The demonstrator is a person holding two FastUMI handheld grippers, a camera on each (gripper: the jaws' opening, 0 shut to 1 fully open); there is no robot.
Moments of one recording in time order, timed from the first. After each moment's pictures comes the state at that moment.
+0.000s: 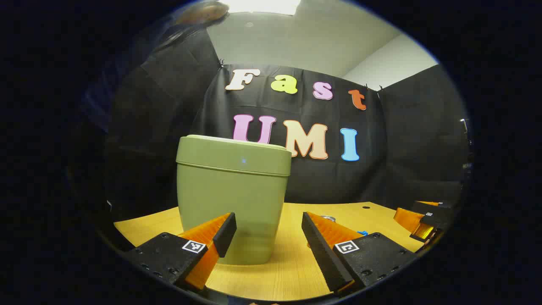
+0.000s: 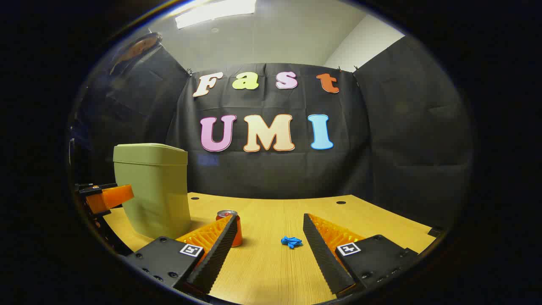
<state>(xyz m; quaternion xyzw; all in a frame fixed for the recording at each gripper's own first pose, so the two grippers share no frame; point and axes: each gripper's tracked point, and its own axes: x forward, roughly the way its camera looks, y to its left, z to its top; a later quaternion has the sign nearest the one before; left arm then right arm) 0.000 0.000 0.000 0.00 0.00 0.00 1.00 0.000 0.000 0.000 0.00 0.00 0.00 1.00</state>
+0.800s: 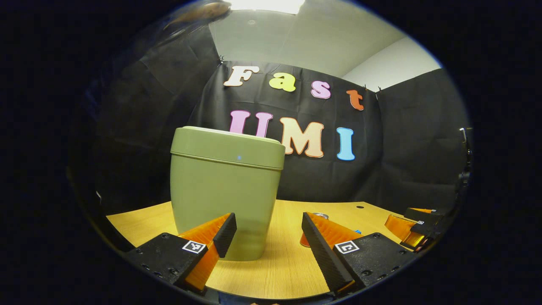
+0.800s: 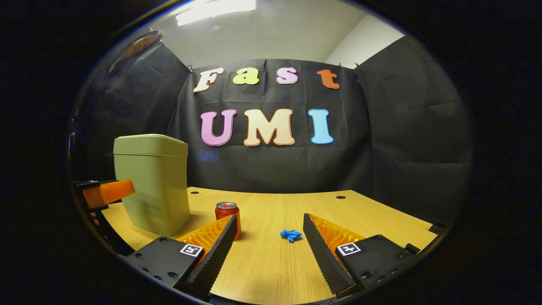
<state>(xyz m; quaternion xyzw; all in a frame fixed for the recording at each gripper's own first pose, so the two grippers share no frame) -0.002 -0.015 -0.013 -0.02 0.01 -0.02 1.00 0.000 0.000 -0.019 0.00 0.02 0.00 1.00</state>
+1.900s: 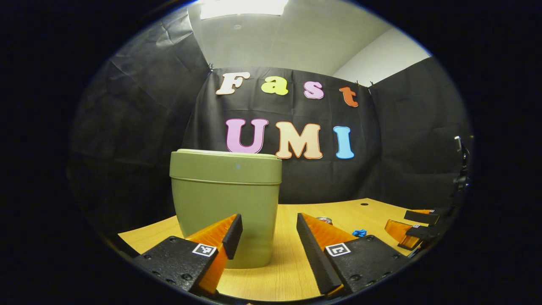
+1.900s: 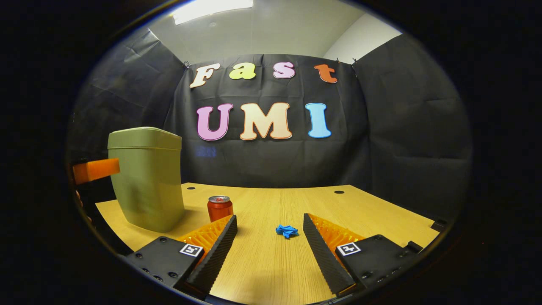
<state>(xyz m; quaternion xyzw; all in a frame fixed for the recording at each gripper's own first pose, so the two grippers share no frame) -0.001 -0.015 0.018 0.03 0.00 -0.02 1.00 0.014 -0.013 -0.036 0.00 0.03 -0.01 1.00</state>
